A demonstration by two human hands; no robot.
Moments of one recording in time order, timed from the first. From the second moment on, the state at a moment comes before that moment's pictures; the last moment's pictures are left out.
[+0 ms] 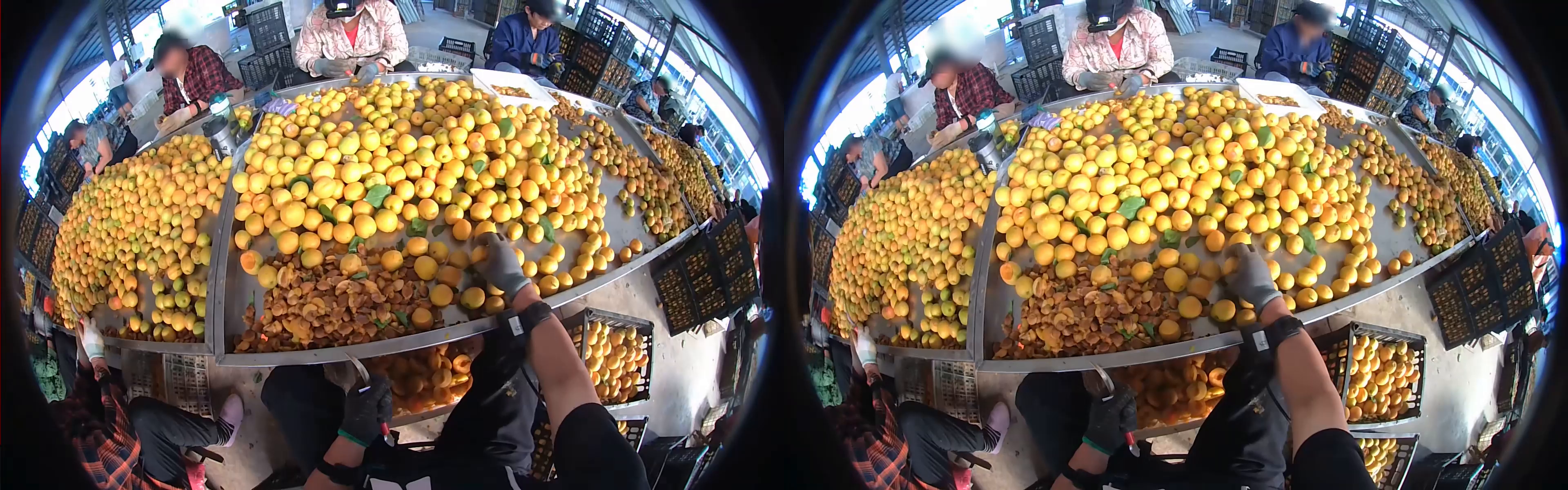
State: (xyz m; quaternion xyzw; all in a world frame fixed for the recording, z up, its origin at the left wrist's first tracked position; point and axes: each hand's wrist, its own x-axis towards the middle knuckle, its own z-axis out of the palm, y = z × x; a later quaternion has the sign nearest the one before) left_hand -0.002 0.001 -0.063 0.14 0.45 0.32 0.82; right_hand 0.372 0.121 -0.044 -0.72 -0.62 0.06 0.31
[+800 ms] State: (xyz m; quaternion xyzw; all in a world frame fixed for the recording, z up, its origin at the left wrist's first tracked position) left_hand 0.001 0.000 -0.075 0.21 0.49 0.26 0.81; right_hand 0.392 0.114 -0.032 -0.60 -0.52 0.29 0.53
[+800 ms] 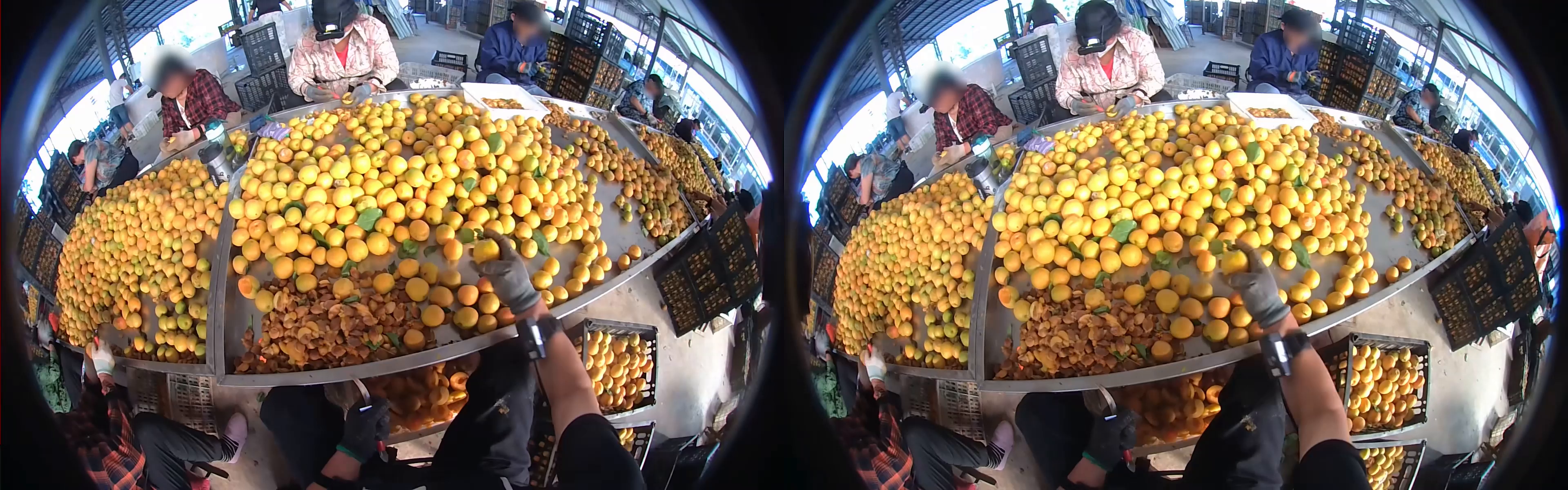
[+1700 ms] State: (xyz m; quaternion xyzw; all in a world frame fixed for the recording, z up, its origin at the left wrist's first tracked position) left_hand -0.003 -0.006 -0.071 0.23 0.40 0.31 0.83; right_hand 0.263 0.095 -0.038 -0.56 -0.60 0.33 0.46
